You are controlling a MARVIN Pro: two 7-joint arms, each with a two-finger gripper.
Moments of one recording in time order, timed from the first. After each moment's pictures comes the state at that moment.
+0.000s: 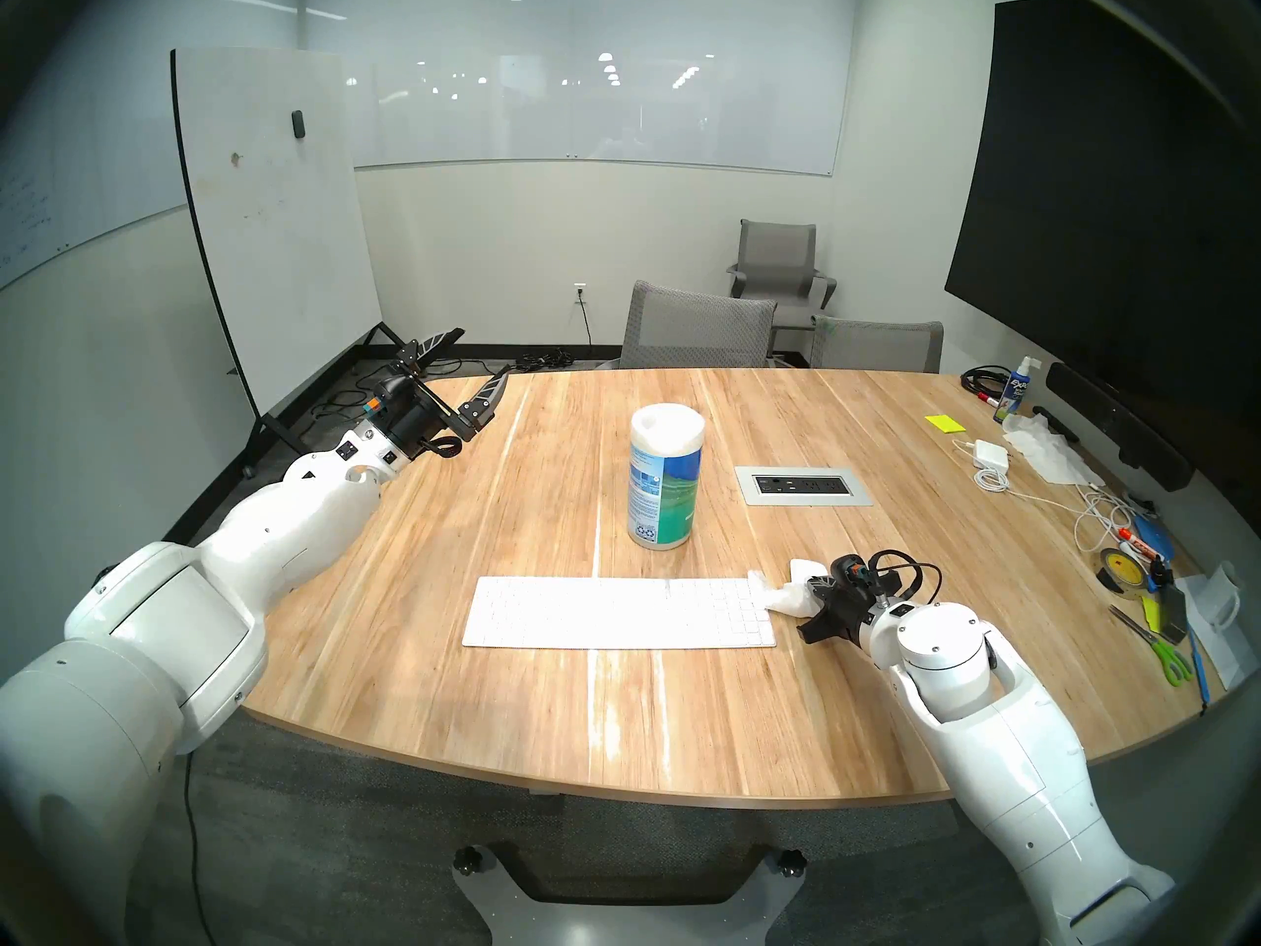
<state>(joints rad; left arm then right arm) 0.59 -1.07 -0.69 -0.45 -1.10 -0.96 -0.86 -1.57 -1.09 1.42 -1.64 0.03 0.45 0.21</state>
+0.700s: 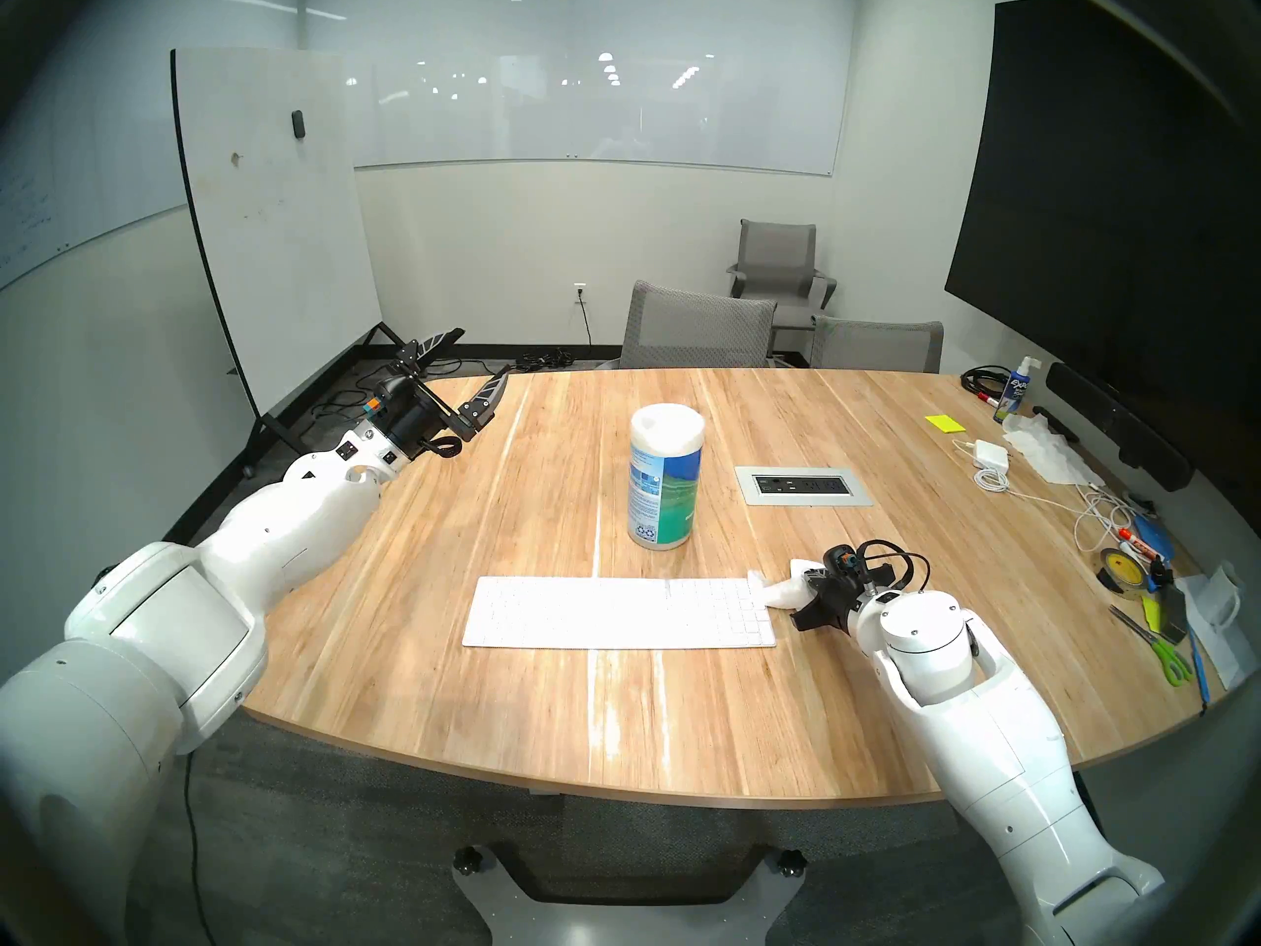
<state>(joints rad) 0.59 -1.07 -0.69 -0.45 -1.10 -0.96 -0.86 -1.51 -1.13 1.40 -1.59 0.00 0.48 0.17</state>
